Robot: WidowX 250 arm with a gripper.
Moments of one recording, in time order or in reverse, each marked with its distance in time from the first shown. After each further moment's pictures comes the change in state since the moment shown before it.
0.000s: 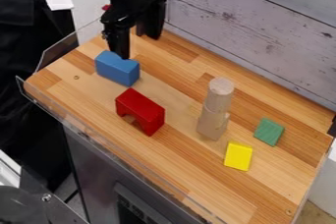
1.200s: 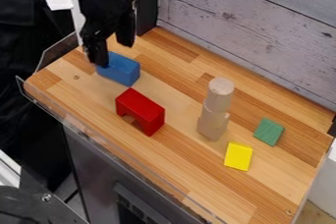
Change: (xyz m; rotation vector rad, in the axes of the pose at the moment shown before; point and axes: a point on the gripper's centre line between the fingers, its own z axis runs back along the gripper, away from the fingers) arm 0.036 0.009 -0.041 0.020 0.045 0.153
